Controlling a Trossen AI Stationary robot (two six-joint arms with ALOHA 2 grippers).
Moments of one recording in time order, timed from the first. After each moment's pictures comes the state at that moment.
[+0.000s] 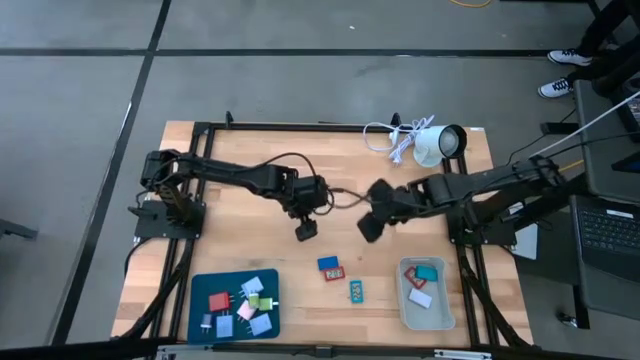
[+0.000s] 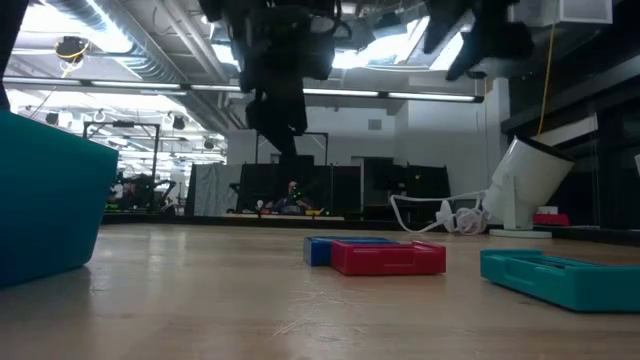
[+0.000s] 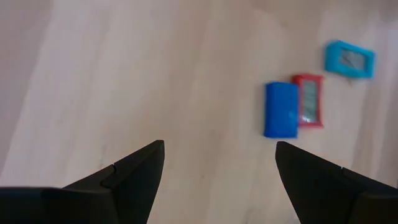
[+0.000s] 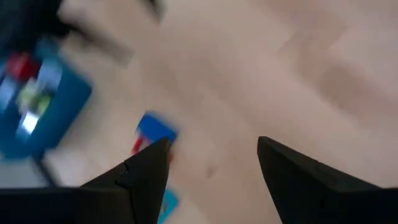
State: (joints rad) left arm 0.03 1.74 1.33 -0.71 0.15 -0.32; right arm 0.23 1.42 1.28 -0.93 0.21 1.04
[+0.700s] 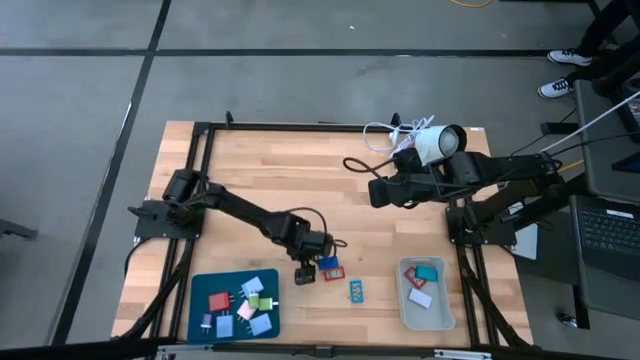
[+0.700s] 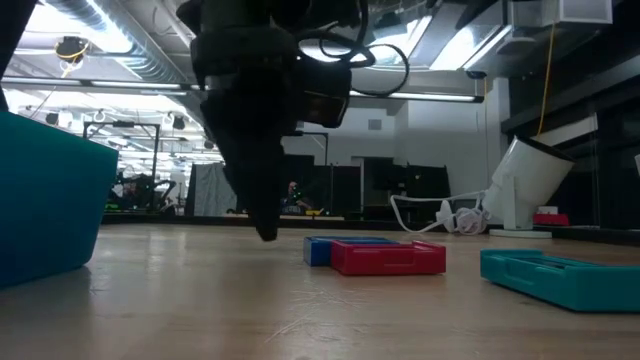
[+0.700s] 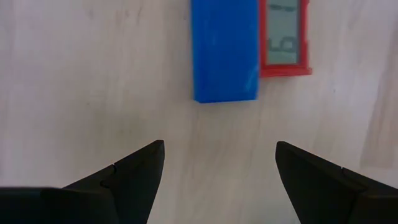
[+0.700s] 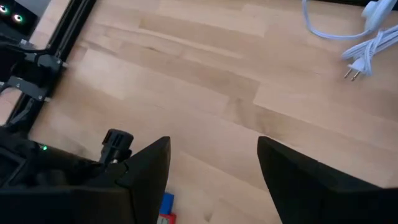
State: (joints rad) left arm -0.23 1.97 1.33 -0.59 0.11 -0.46; right arm 0.23 1.43 1.63 -1.33 0.50 1.34
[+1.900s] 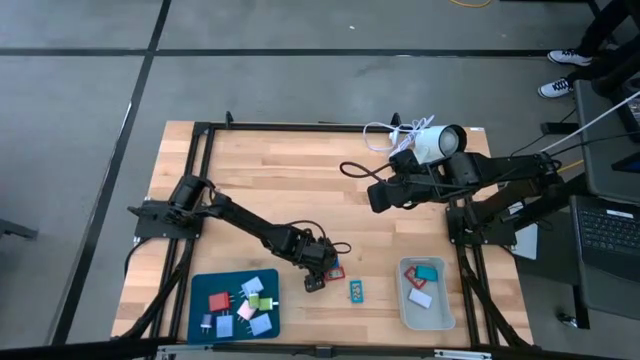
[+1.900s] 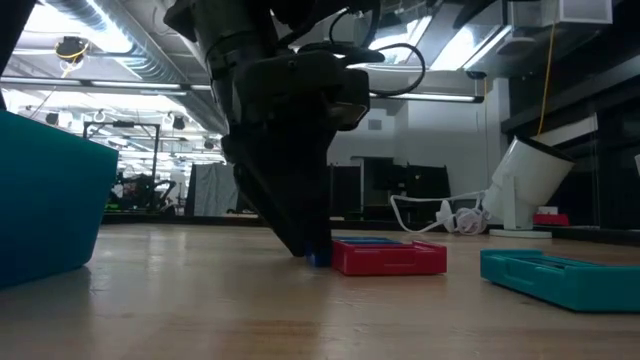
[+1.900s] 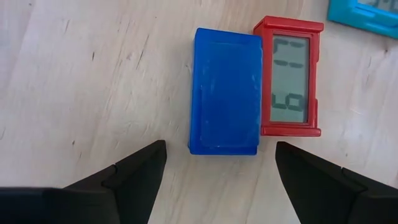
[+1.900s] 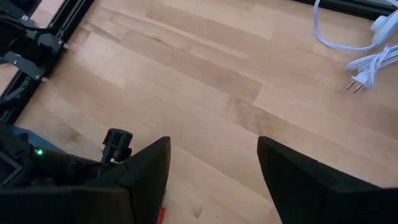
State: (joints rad) left arm -0.29 2.04 1.33 -0.44 -0.09 -0.60; right arm 0.24 1.43 1.63 -1.32 0.48 1.23
